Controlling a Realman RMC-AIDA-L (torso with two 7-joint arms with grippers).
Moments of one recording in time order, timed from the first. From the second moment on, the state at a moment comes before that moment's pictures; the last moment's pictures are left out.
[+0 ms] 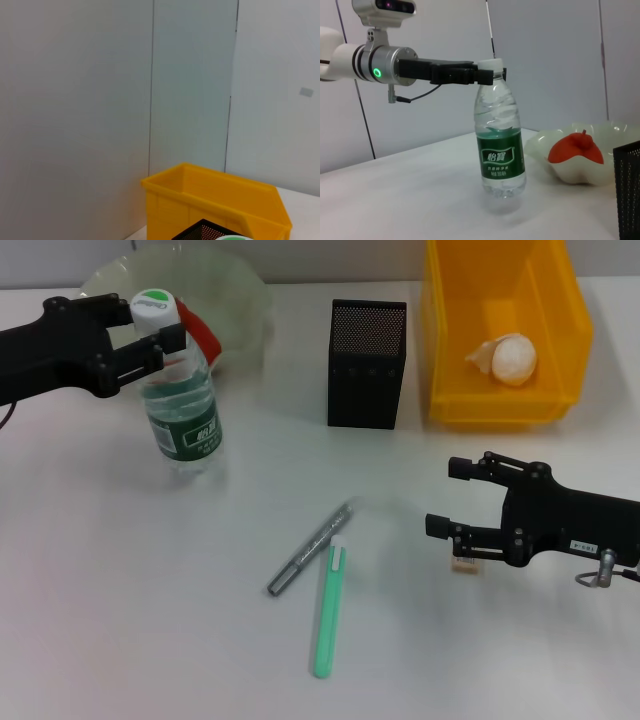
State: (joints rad) left arm -0.42 -2.03 0.79 0.88 1.73 1.47 -1.40; right arm 0.46 2.08 -0.59 -0.40 -1.98 -1.56 0.96
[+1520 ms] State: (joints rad) left arm -0.42 -2.04 0.55 0.70 1.72 1.32 -1.18; right arm 0.49 2.08 -0.59 -0.40 -2.01 -1.53 0.96
